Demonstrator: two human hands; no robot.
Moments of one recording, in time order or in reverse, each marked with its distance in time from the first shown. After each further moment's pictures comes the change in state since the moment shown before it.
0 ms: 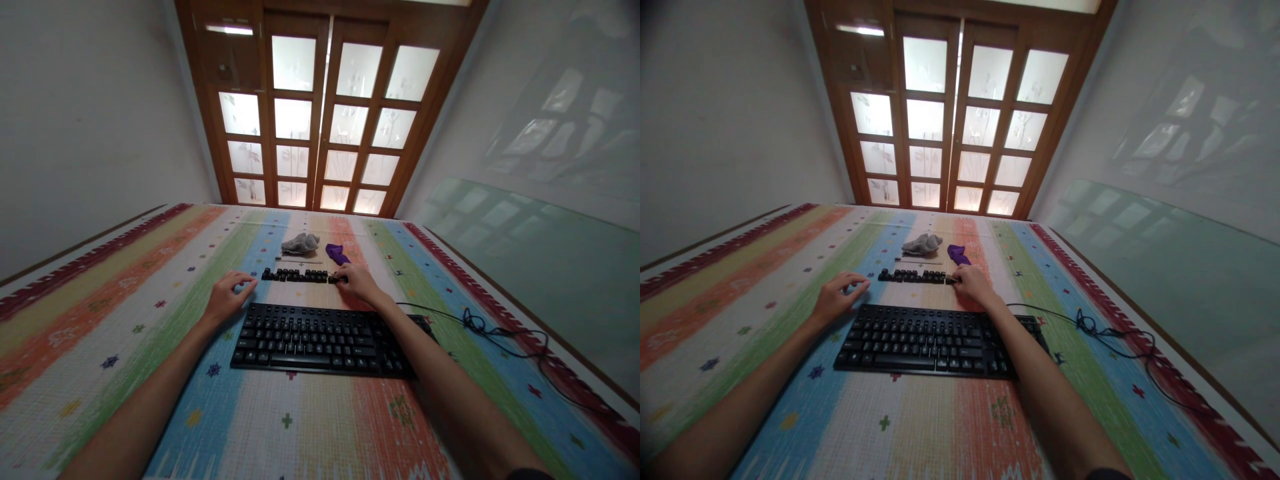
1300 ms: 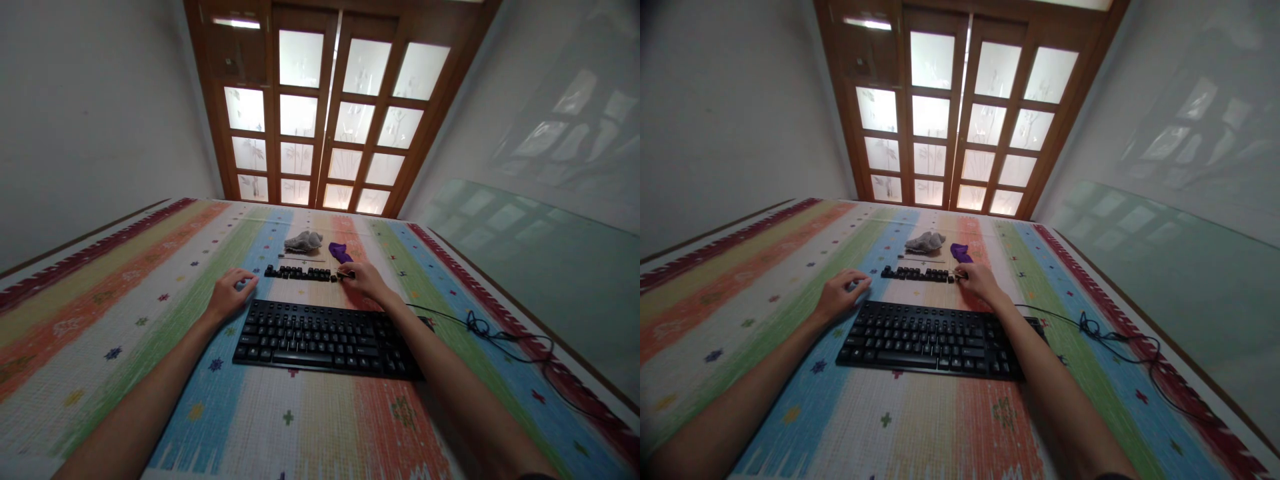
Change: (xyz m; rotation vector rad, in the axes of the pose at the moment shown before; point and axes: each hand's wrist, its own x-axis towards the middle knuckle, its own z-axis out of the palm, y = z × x) left_hand -0.003 -0.003 0.004 0.006 0.015 -0.084; right_hand -0.003 0.004 -0.010 0.068 0.040 0.017
